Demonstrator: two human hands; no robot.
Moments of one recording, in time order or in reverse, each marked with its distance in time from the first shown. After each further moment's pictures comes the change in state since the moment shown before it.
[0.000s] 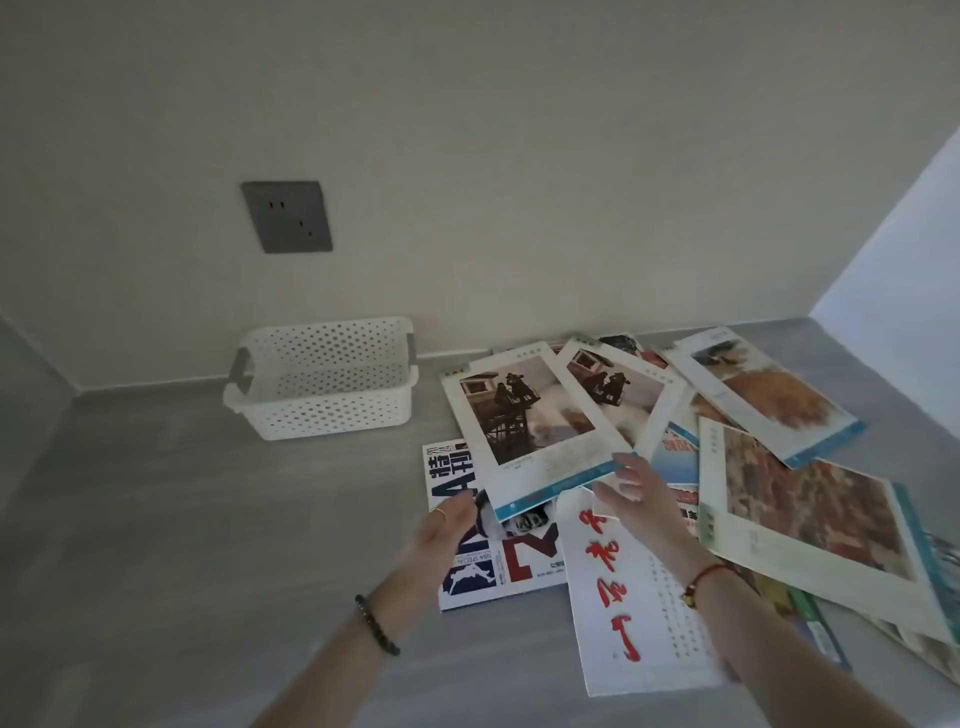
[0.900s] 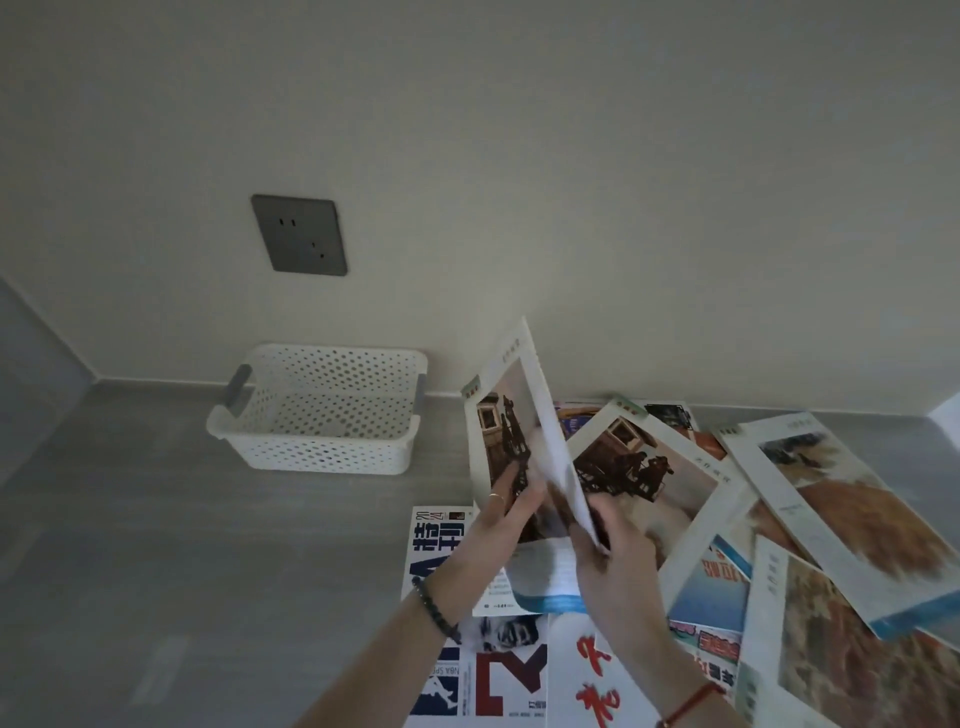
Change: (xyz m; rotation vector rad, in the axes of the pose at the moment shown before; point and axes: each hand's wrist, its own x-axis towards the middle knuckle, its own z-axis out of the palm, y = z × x) left_hand 0.076 0.086 0.060 -0.119 -0.040 0.112; right_hand 0.046 -0.057 0.011 -0.085 -0.003 -0.457
